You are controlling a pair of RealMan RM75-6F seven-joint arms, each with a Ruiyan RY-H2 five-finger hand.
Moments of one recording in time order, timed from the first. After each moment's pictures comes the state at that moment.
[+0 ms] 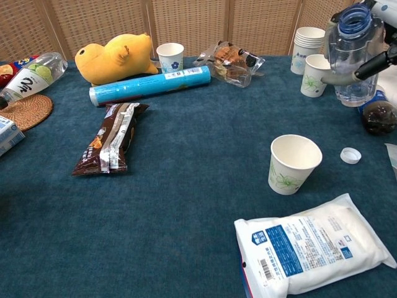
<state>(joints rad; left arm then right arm) -0.02 -0.99 0.00 -1.86 1.68 1.64 -0.14 0.56 -1.48 0.16 -1.32 -1.54 1.35 0.12</state>
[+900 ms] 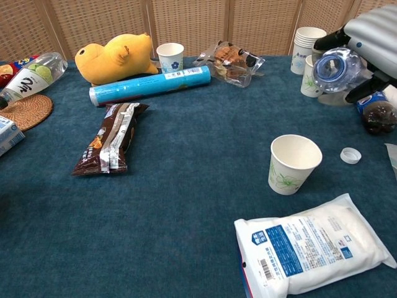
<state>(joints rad) -0.02 -0.98 0.00 -1.86 1.69 1.63 -0.14 0.57 -1.58 0.10 -1.12 -1.69 1.45 -0.12</state>
